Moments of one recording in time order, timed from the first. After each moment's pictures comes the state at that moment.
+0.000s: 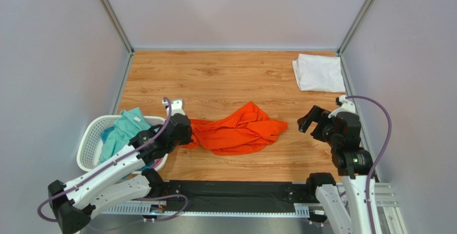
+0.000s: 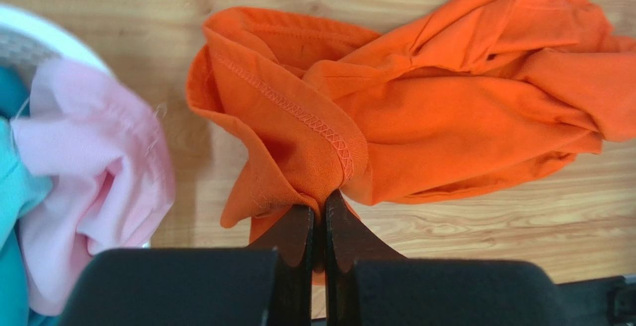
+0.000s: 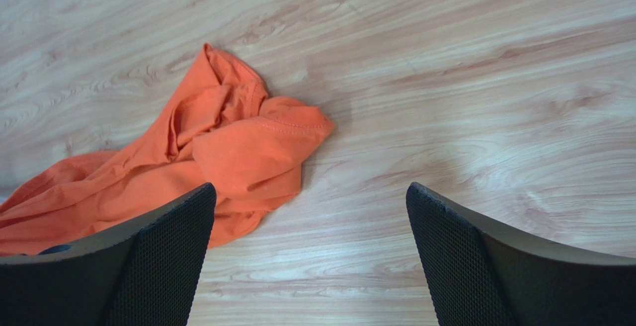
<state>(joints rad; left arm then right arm) -0.84 0.84 0.76 -0.72 -0.43 -0.73 0.03 0.50 0.76 -0.80 -0.04 0.42</state>
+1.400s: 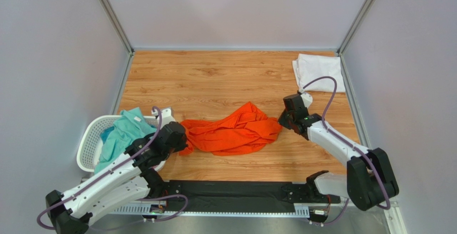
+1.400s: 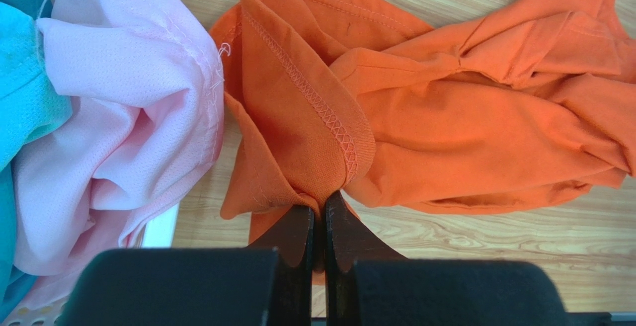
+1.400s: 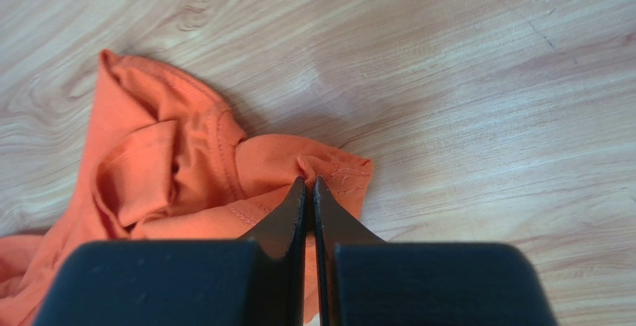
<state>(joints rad) -0.81 0.69 0.59 -0.77 -0.47 -0.93 0.39 1.26 0.67 -0.30 0.24 0.81</state>
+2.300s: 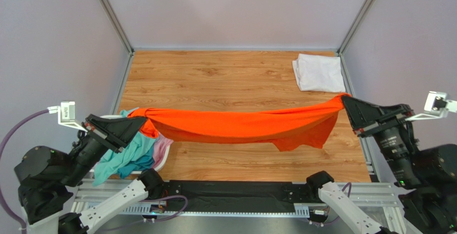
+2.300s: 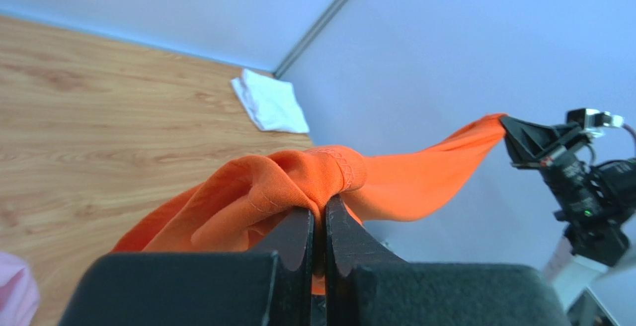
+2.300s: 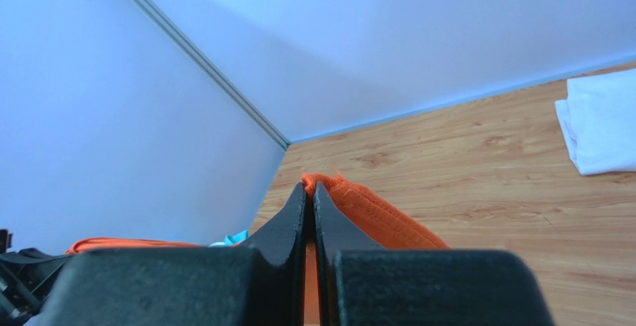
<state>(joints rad) -0.81 0.41 1.36 -0.83 -0.21 -0.70 0.39 0.61 1.62 -0.88 0.11 0.62</state>
